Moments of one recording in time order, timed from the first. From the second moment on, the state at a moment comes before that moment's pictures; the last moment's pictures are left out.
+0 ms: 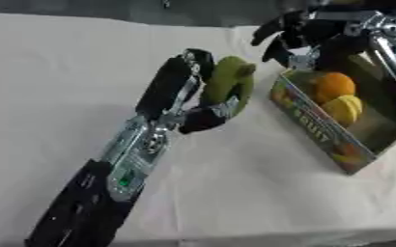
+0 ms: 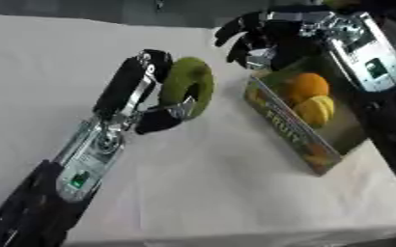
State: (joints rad) left arm -0.75 -0.04 -0.51 -1.38 -0.77 -0.06 0.19; right arm -0.68 -0.66 0.13 -1.51 -0.15 0.09 0.87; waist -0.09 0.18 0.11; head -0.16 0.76
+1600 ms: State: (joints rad) left arm -0.79 -0.08 -0.51 -1.36 -0.81 -0.07 0.21; right arm -0.77 -0.63 0.20 -1.45 -0.15 0.09 0.91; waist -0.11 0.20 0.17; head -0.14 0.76
